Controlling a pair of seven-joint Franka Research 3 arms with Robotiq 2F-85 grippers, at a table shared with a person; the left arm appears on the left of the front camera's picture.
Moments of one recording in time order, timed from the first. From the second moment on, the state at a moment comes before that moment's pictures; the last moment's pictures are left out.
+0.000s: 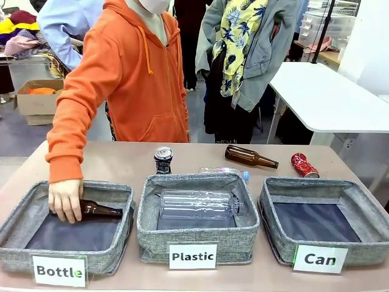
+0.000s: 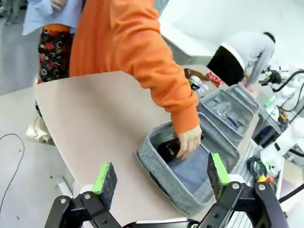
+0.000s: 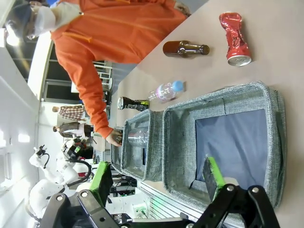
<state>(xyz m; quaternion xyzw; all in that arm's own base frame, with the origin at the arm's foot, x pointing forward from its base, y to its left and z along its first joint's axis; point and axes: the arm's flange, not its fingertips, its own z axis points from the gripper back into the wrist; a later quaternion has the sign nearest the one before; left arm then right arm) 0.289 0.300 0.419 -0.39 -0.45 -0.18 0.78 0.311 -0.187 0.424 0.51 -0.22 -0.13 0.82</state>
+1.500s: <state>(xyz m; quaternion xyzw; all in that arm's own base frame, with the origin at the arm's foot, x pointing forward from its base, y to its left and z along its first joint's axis) 0.554 -0.077 0.425 -0.22 -0.34 -0.54 0.74 0.311 -0.187 0.424 0.50 -0.22 -0.13 0.82</state>
